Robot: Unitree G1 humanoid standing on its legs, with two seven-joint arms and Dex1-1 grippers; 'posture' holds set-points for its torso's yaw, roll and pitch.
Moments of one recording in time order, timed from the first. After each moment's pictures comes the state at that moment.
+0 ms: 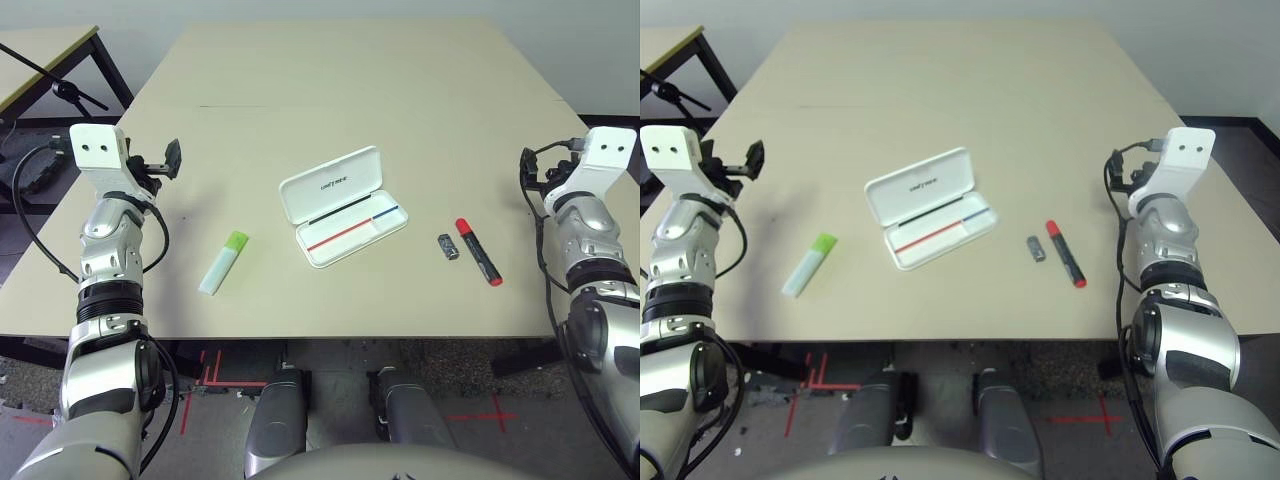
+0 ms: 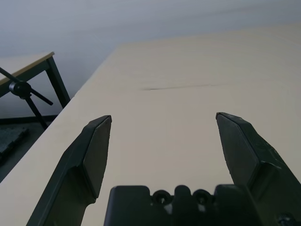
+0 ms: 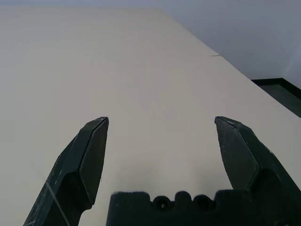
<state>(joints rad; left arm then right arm) -0.58 0.53 0.35 0.62 -0.21 -0.06 -0.33 -0.80 -0.54 -0.34 1.15 0.18 -0.25 0.24</state>
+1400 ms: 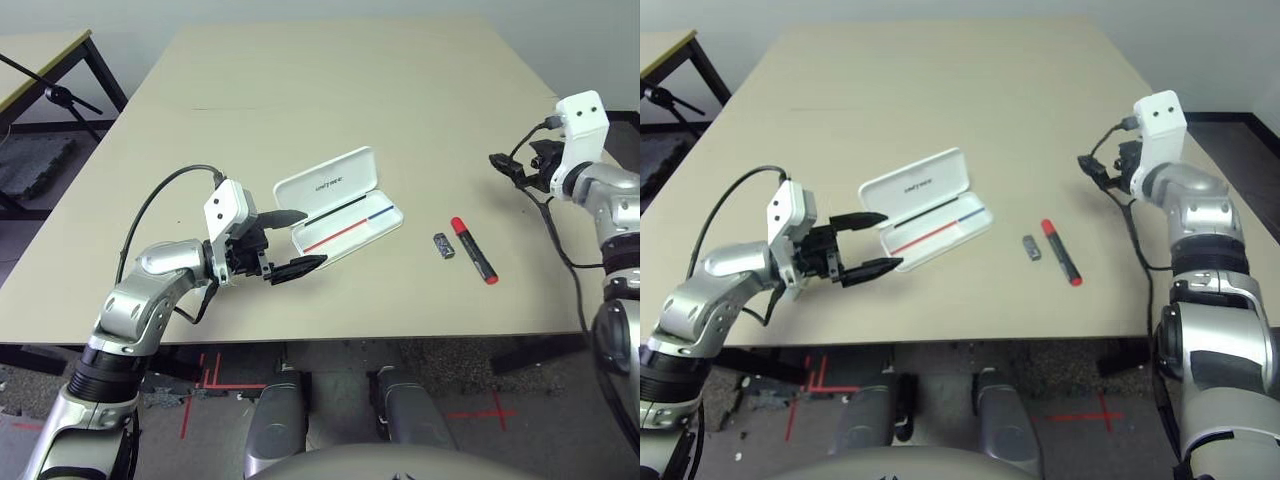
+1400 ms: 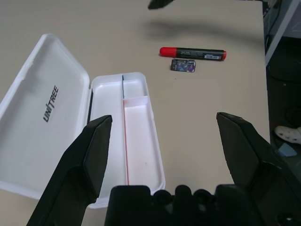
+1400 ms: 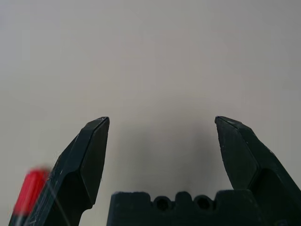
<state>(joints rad) -0.26 0.61 -0.08 -0.21 -0.49 0.38 -0.97 -0.77 -0.75 0.00 0.50 0.09 0.74 0.70</state>
